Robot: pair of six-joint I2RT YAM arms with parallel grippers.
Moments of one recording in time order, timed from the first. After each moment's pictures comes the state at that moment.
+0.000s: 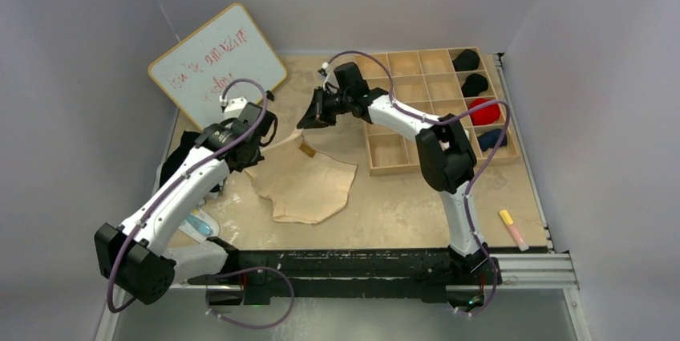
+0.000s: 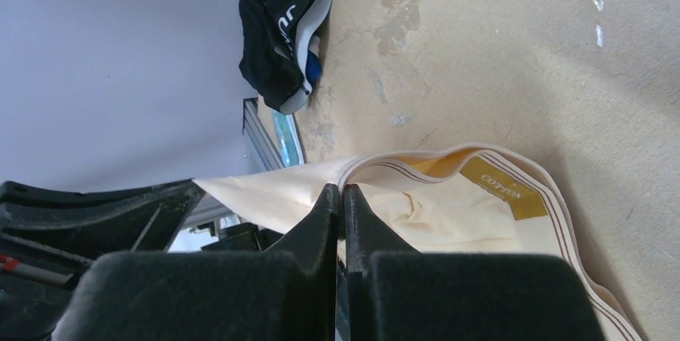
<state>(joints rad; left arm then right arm) -0.49 1.17 1.10 -1.06 -0.58 -0.71 0.61 2.18 1.74 -0.21 -0.71 0.83</state>
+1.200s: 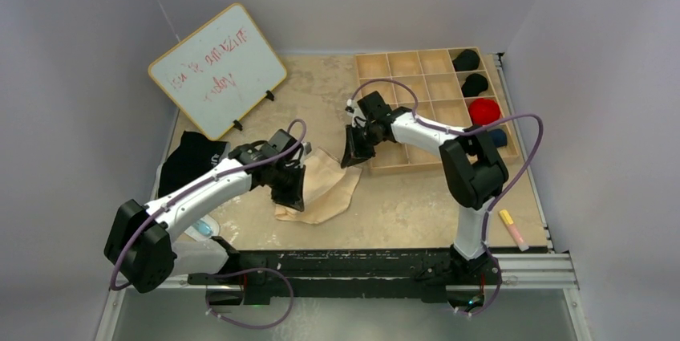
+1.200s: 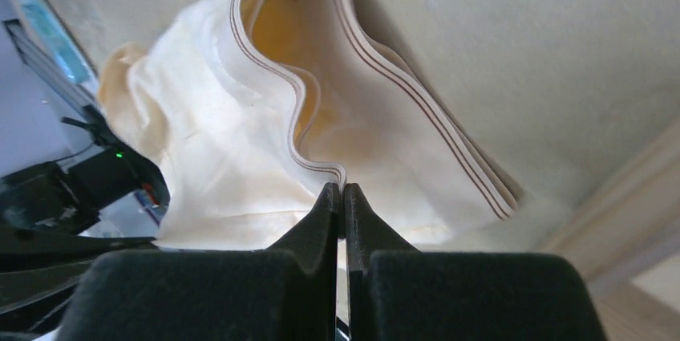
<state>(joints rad) -0.65 1.26 0.88 -0.85 0.22 -0.54 0.57 1.93 1.33 -0.48 -0.53 0.48</state>
